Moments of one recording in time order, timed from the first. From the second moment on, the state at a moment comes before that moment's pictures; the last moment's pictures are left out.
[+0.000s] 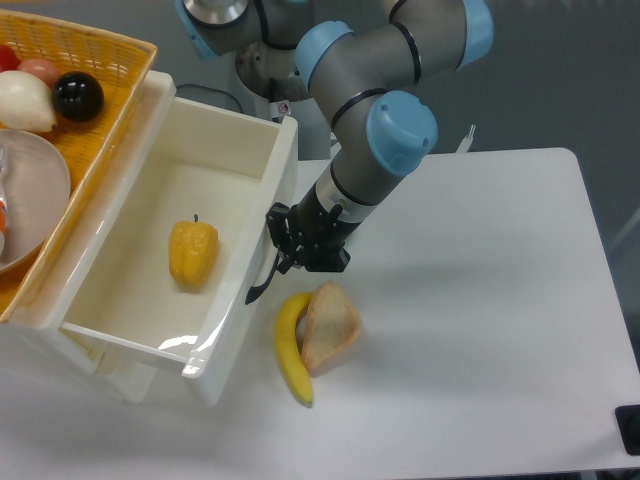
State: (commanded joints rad) arm 2.51 -1.81 -1.59 -1.46 1.08 0.99
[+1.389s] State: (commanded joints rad) arm 2.44 -1.79 -1.60 -1.47 1.04 0.96
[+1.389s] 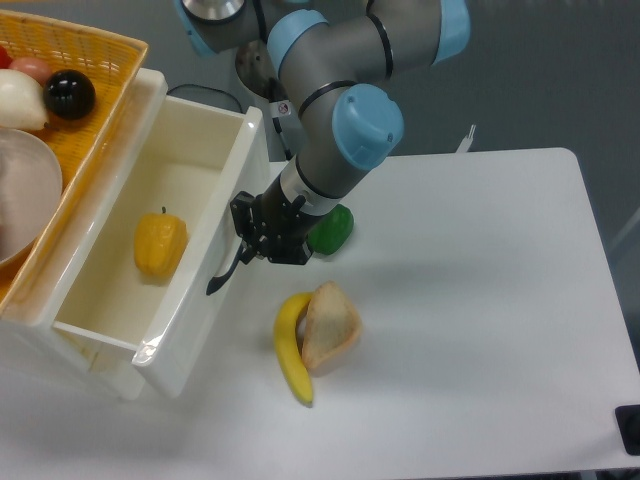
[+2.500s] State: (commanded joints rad) arm 2.38 -1.74 -1.66 -1.47 1.04 0.93
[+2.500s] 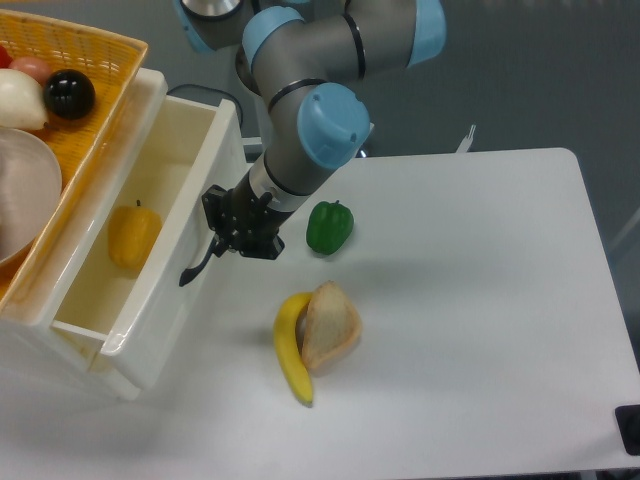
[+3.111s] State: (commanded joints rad) arm 2.31 -1.74 -1.66 -1.47 1.03 0.88
